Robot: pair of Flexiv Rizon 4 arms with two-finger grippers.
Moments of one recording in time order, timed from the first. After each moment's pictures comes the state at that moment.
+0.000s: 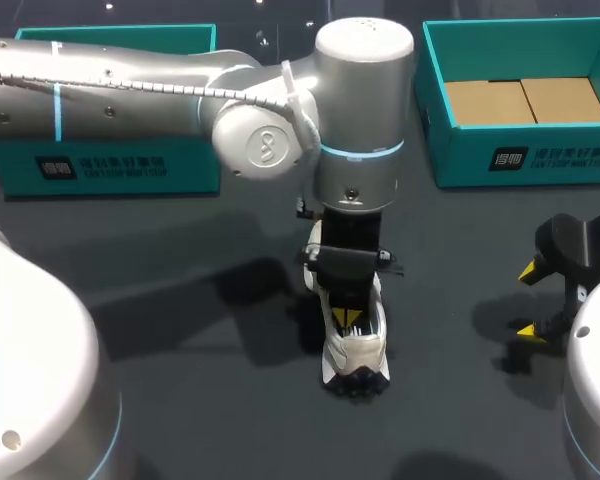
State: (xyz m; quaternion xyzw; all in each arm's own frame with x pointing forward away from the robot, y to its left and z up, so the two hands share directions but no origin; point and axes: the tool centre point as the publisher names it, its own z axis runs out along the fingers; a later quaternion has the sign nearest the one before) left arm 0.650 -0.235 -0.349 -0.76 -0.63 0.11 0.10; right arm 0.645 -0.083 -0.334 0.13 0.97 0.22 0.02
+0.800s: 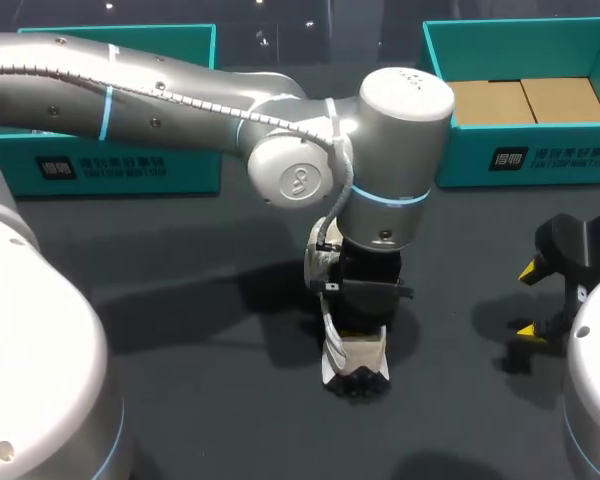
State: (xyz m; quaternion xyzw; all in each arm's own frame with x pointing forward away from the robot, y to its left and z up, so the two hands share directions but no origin) left arm 0.647 -0.243 -0.393 -0.70 -0.70 0.04 0.12; right arm 0.645 -0.083 -0.334 0.13 0.97 0.22 0.02
